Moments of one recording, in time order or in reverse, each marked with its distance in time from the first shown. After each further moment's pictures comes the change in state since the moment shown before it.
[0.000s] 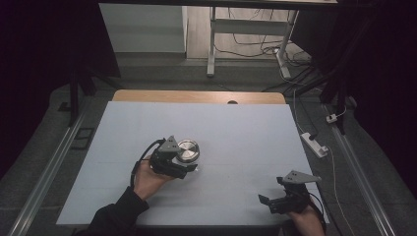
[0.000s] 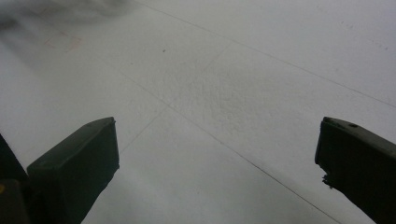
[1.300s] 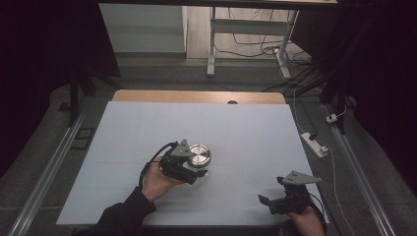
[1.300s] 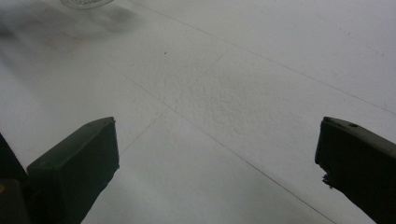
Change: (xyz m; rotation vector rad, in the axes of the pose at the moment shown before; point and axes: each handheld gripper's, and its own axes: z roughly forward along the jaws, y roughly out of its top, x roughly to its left) left arm -0.020 0.014 0.011 0.025 -0.047 0.076; right arm 0.002 0.000 -0.002 -0.012 -0.006 -0.018
